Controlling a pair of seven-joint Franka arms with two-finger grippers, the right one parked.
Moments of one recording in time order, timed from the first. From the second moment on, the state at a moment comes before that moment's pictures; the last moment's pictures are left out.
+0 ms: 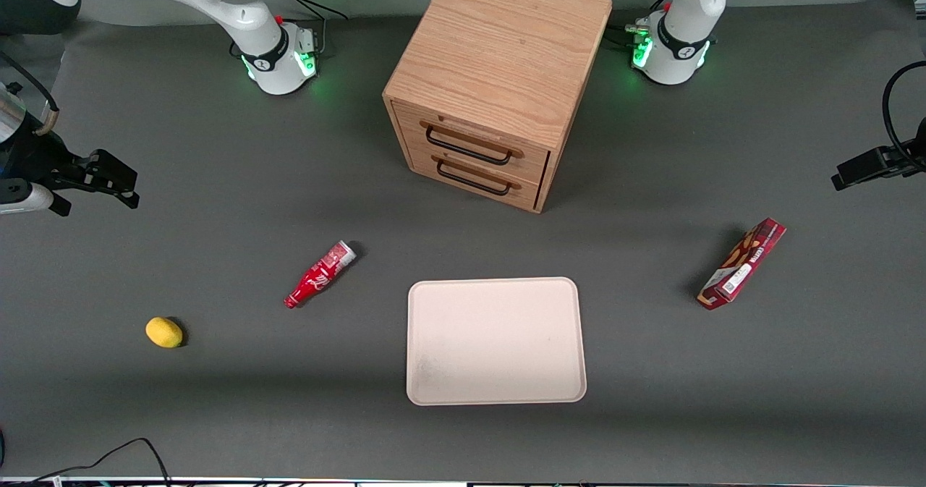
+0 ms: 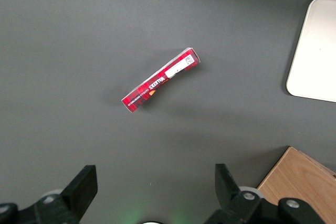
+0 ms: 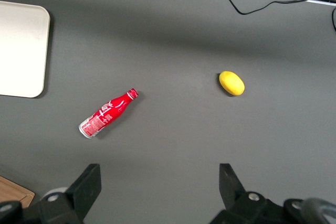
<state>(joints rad) 0.01 0.09 0.04 -1.45 0.01 1.46 -0.13</state>
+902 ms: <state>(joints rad) 0.01 0.11 0.04 -1.46 0.01 1.47 -0.13</state>
